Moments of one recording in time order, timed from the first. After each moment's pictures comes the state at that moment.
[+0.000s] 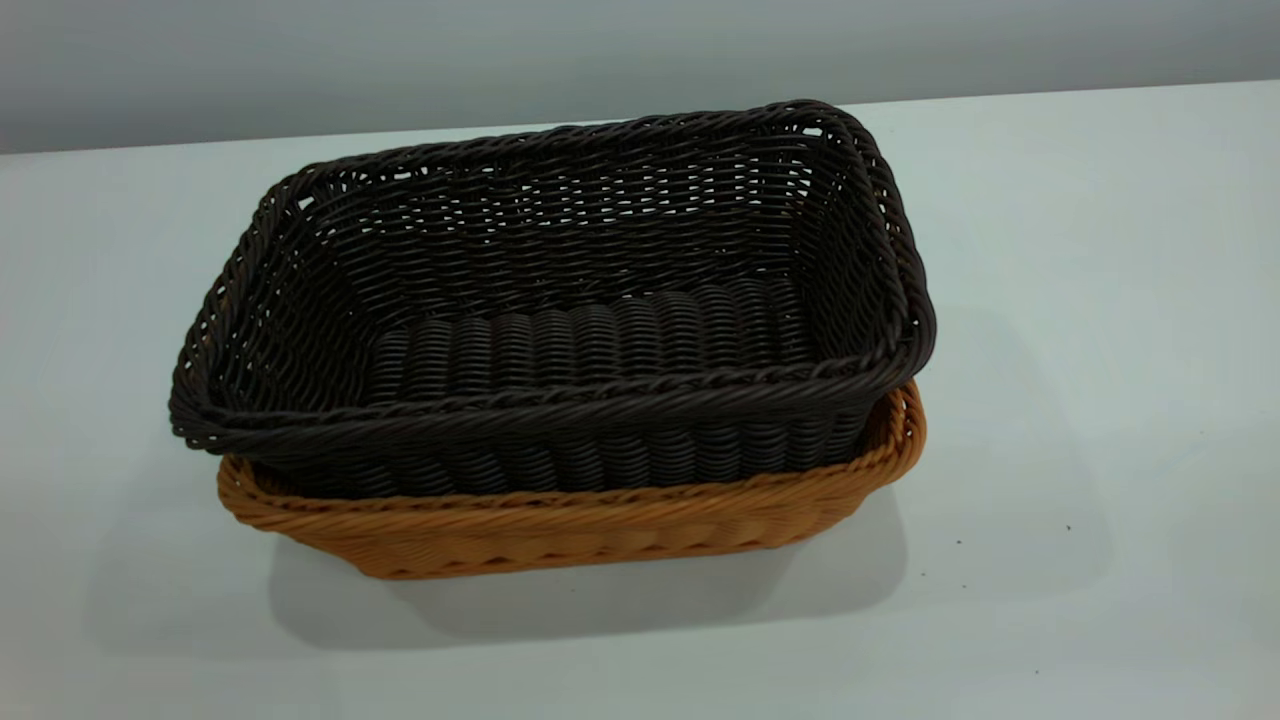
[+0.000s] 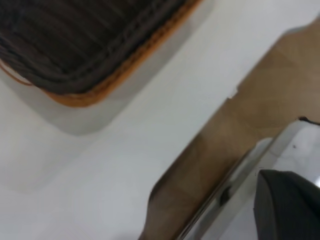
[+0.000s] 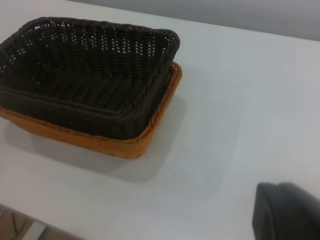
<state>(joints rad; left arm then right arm) -1.06 0.40 -0.53 0.12 1.05 -0.20 0.35 0.00 -0.48 0.04 1.05 0.02</state>
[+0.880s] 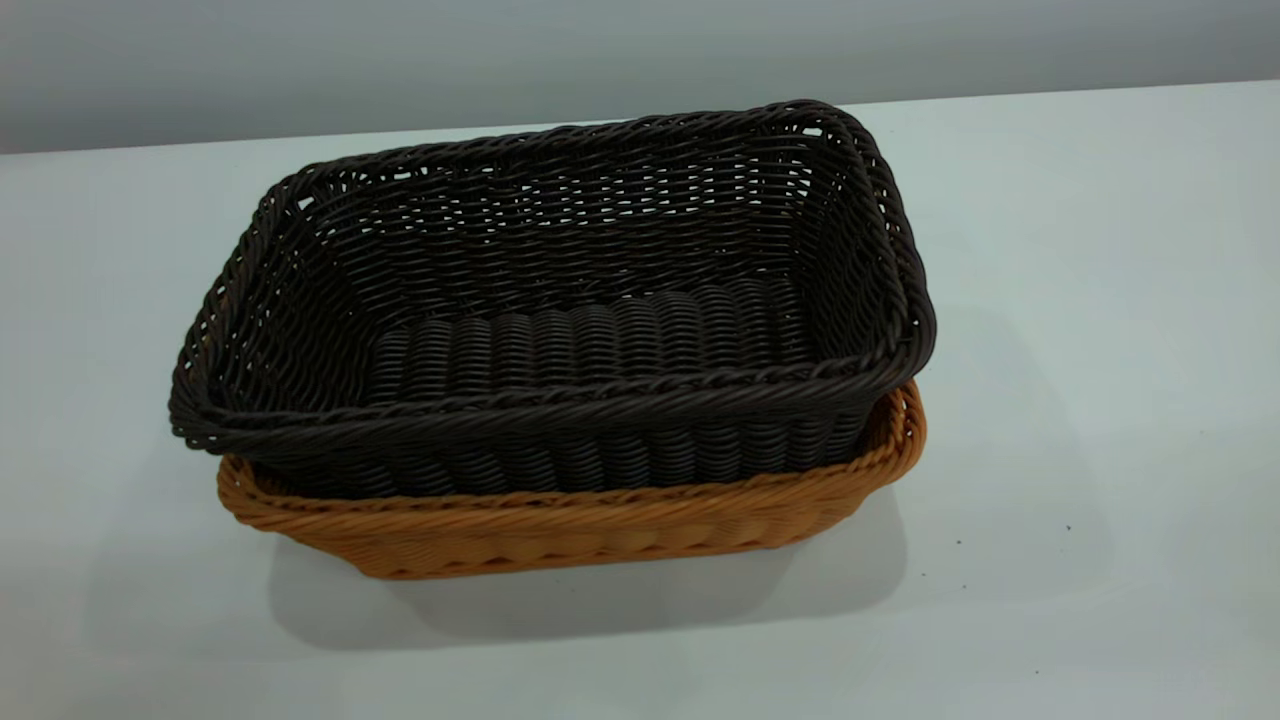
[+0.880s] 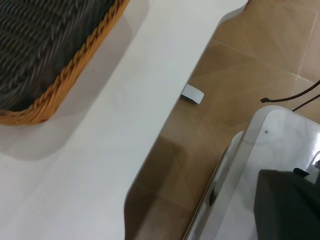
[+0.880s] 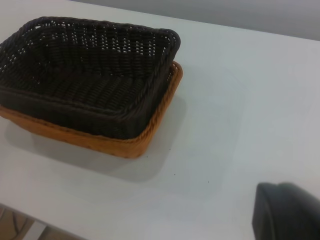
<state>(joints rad) -1.06 0.22 -0.45 -0.02 1.08 0.02 0.35 0.00 -0.48 0.04 1.06 0.02</state>
